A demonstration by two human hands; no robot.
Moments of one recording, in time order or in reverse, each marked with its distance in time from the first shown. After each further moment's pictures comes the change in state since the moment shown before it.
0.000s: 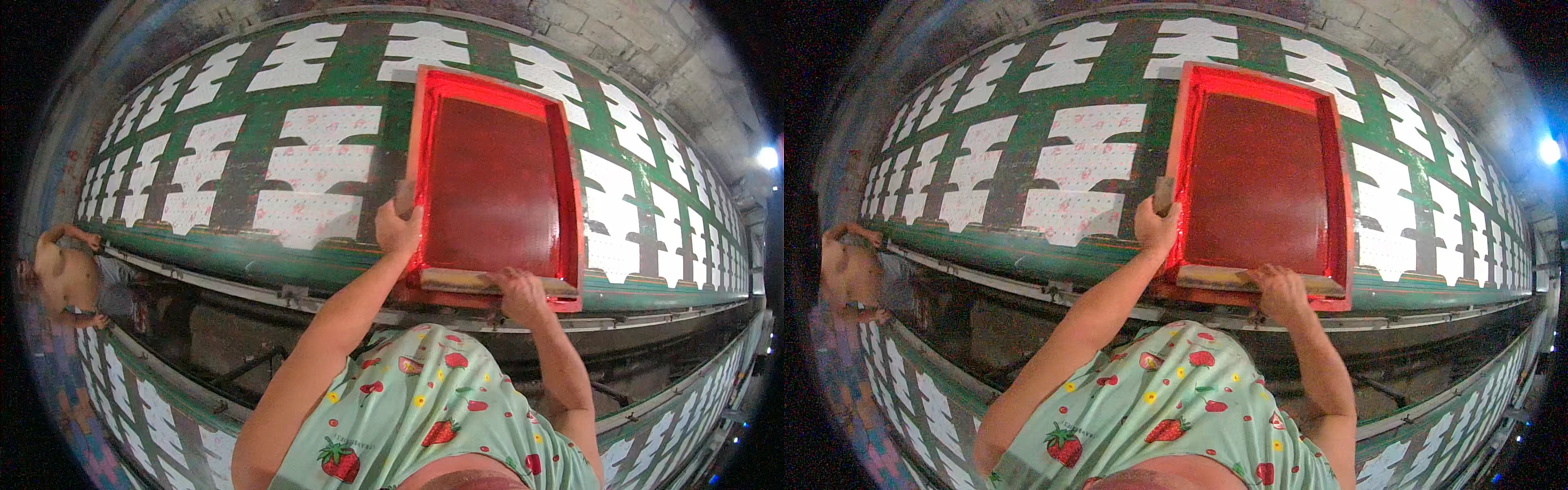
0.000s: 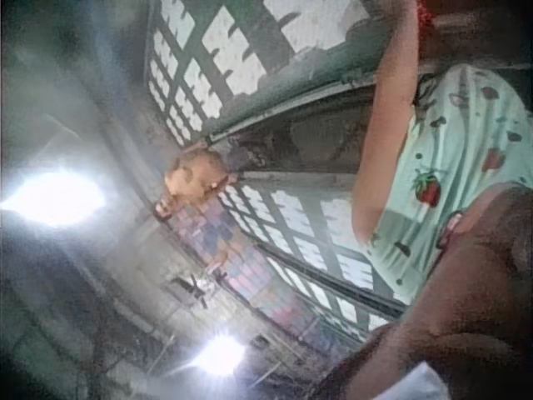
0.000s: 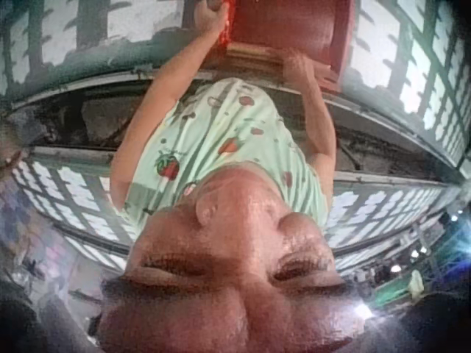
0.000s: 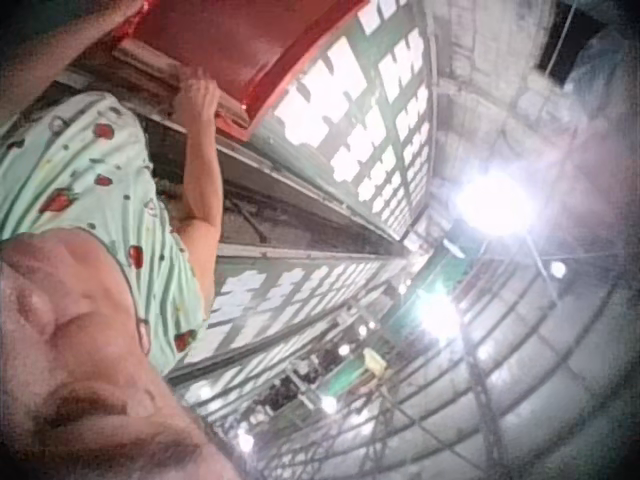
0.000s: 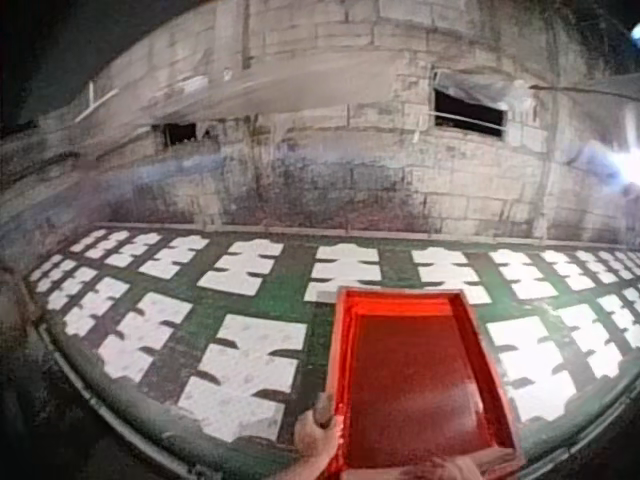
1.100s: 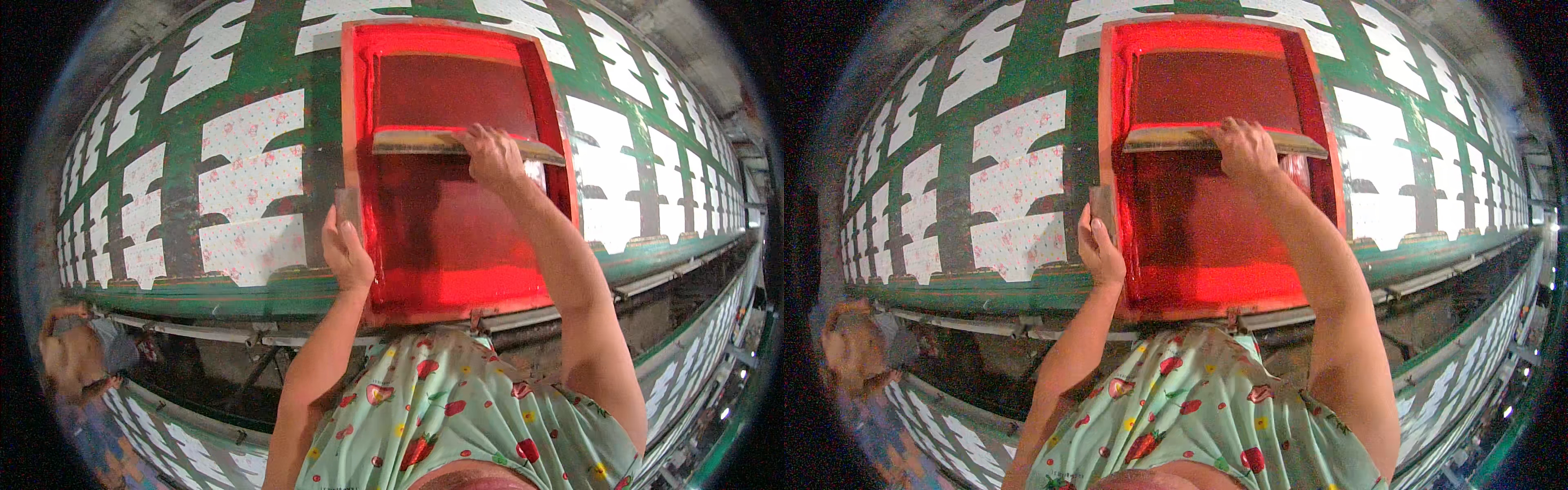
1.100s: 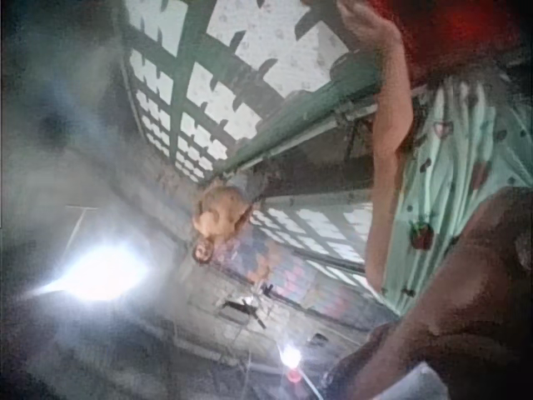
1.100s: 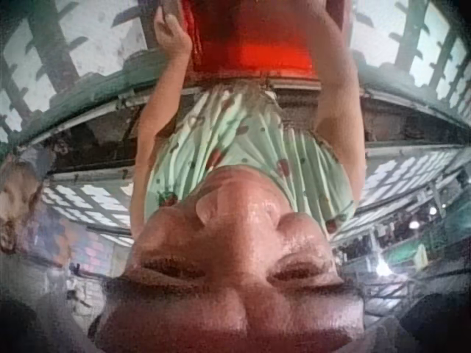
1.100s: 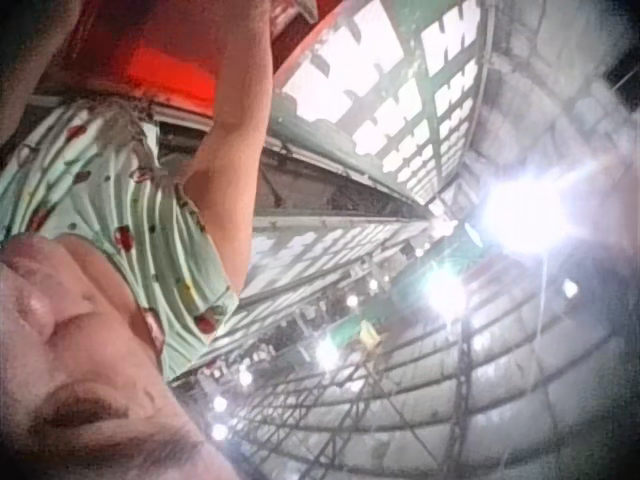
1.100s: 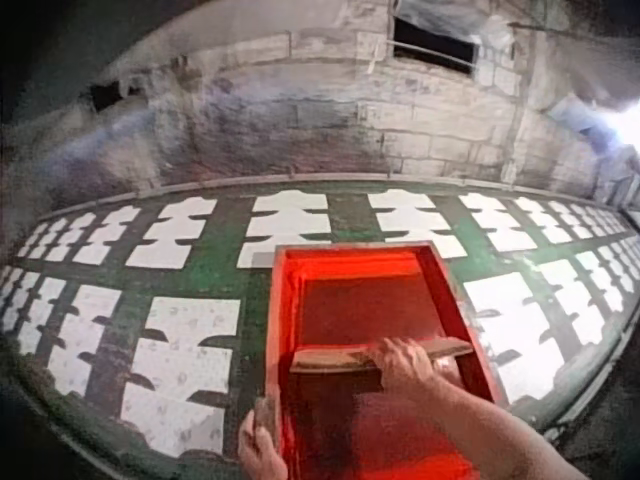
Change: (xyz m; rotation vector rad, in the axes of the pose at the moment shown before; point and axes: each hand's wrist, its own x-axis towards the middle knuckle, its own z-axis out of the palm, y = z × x) left_hand -0.009 -0.005 0.001 -0.342 -0.069 -0.035; right_hand 0.240 0.150 0.004 -0.155 0.261 0.057
